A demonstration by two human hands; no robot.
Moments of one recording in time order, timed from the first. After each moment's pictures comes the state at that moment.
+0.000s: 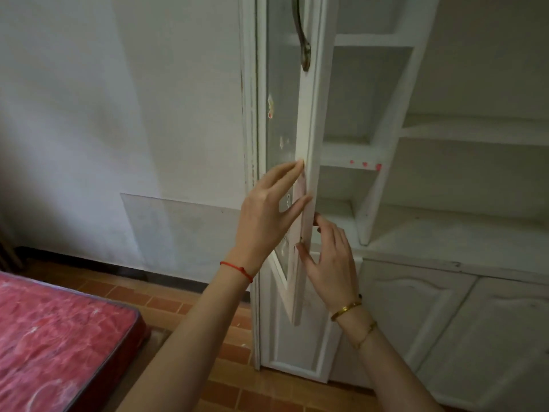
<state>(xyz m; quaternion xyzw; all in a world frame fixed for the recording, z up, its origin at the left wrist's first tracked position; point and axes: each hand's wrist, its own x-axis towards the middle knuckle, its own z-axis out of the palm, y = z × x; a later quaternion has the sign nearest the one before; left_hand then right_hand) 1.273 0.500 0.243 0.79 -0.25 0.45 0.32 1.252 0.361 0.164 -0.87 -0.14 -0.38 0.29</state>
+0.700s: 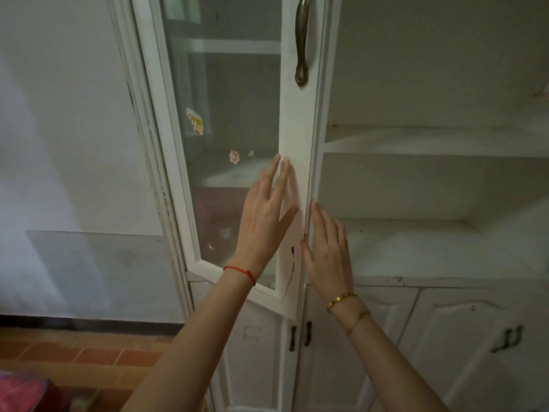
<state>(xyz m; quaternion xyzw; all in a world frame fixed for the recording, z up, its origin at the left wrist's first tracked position) 1.406 0.334 0.227 0.82 -0.27 0.43 0.25 1.360 0.198 0.172 -0.88 -0.06 -0.45 0.12</state>
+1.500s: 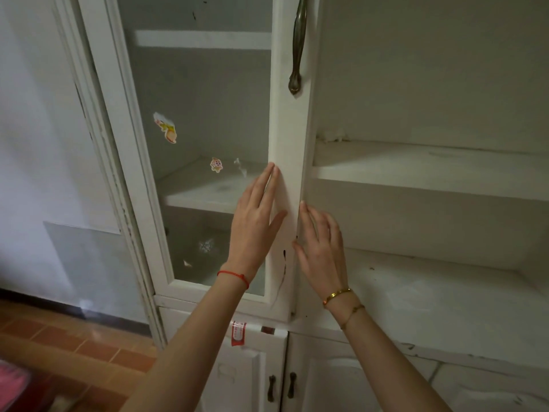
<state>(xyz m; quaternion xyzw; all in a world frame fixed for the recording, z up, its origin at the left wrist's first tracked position) 1.533 0.253 0.222 0.84 -0.19 0.45 0.22 1.520 0.099 0.179 -0.89 -0.14 -0.43 0.05</state>
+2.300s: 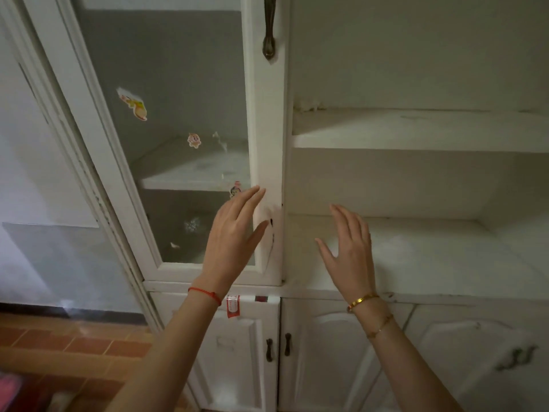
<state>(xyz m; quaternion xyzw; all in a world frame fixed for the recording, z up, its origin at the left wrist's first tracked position) 1.484 0.276 0.179 0.85 -0.25 0.39 0.24 1.444 0.057 0.155 -0.89 -0.05 -0.41 0.19</state>
